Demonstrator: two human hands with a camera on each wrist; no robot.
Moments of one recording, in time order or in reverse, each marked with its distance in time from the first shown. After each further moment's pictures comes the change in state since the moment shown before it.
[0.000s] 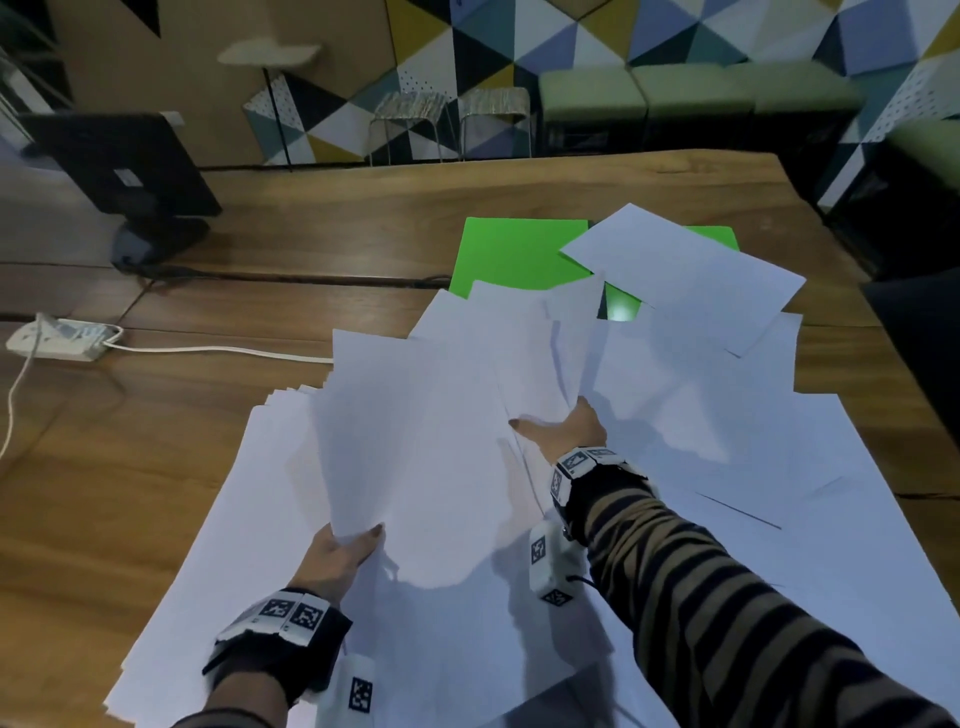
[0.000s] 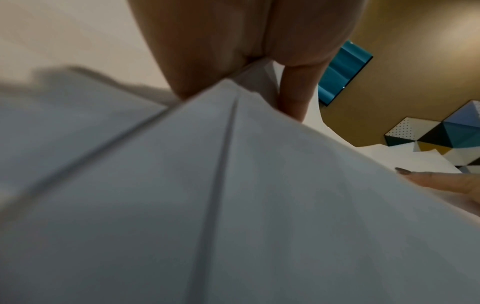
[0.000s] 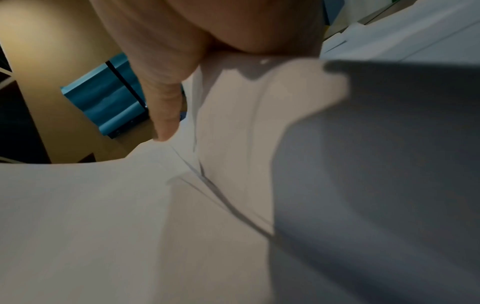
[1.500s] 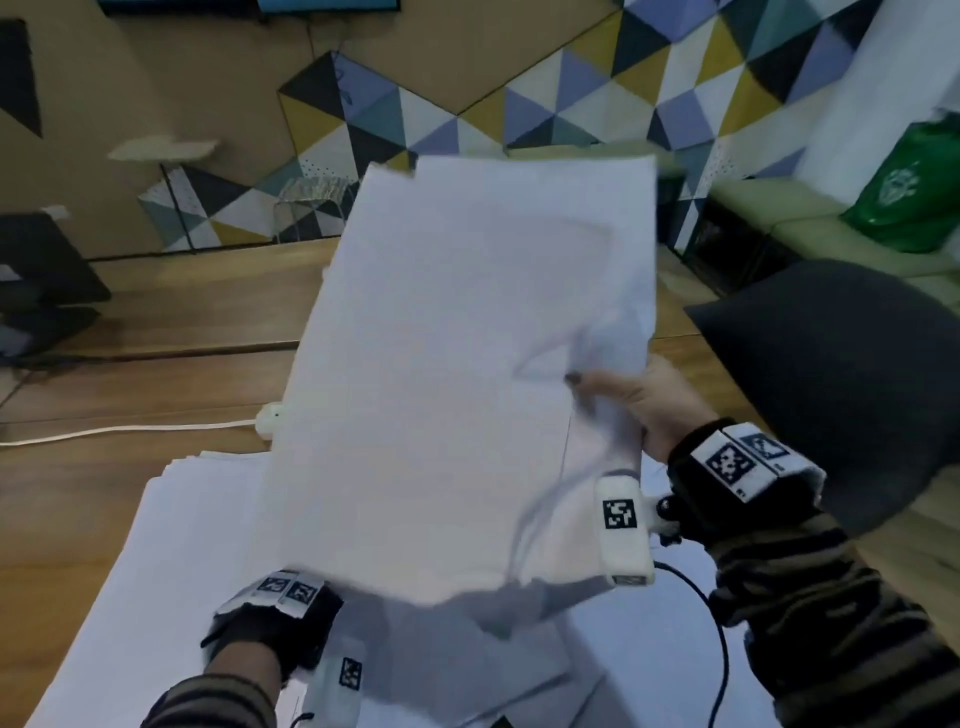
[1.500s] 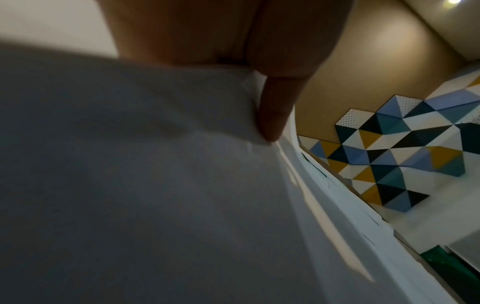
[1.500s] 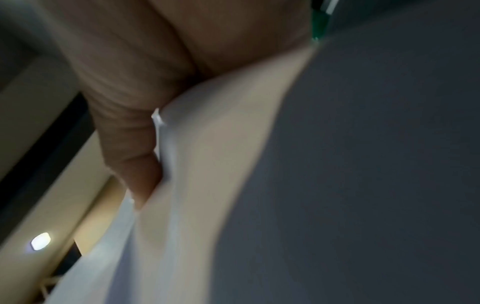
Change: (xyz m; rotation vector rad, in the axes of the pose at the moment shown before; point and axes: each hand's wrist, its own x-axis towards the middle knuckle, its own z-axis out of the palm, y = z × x) left_hand -0.011 0.041 0.071 0.583 0.019 -0.037; right_hand -0.094 0.016 -0.201 0.714 -0.077 -0.381
